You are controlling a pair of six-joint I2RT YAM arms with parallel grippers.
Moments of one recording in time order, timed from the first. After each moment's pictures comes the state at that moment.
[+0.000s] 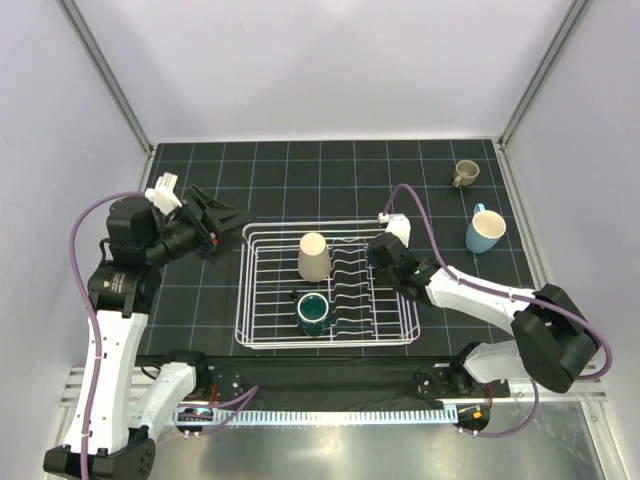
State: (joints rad) left arm -0.08 0.82 1.14 -0.68 0.66 -1.05; right arm 0.71 1.33 0.67 -0.18 0.46 0.50
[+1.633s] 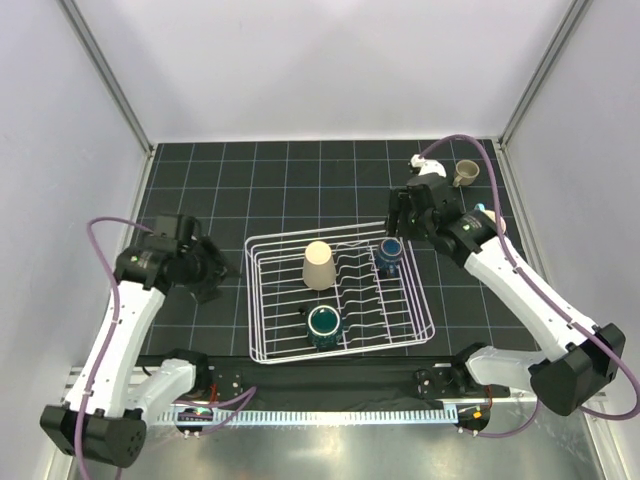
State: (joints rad) left arm -0.14 0.94 1.08 -1.18 0.18 -0.90; right arm 0.55 1.21 1.18 -0.67 0.26 0.46
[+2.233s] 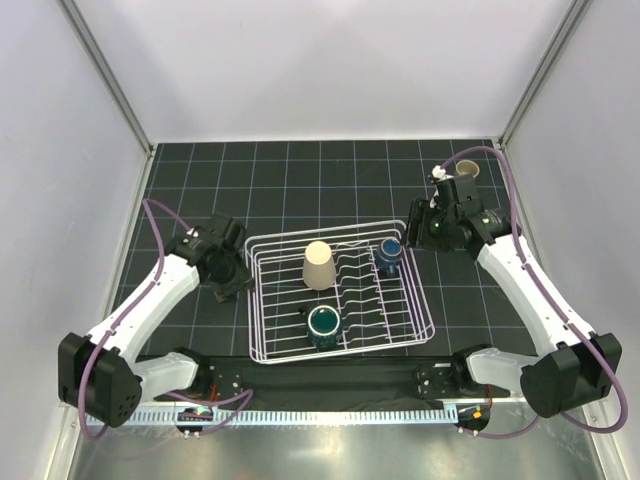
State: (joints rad) left arm -0.40 1.16 0.94 -1.05 -0.05 -0.91; right arm 0.28 1.19 1.13 -0.84 -0.06 0.39
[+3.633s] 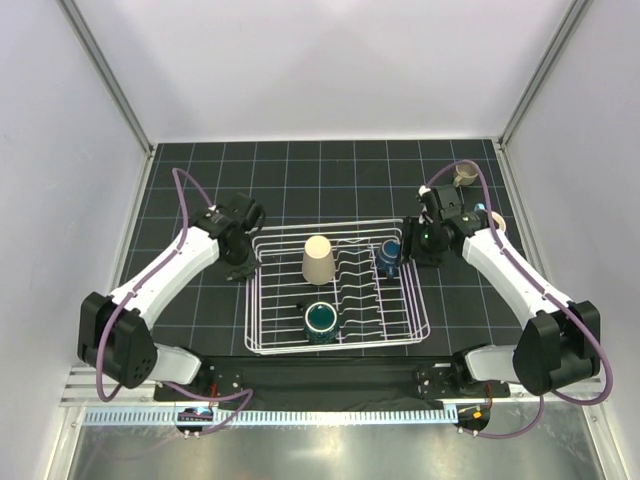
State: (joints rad) left arm -0.47 1.38 1.13 -1.08 -0.14 -0.78; right arm 0.28 1.31 1.01 -0.81 -0.13 0.39
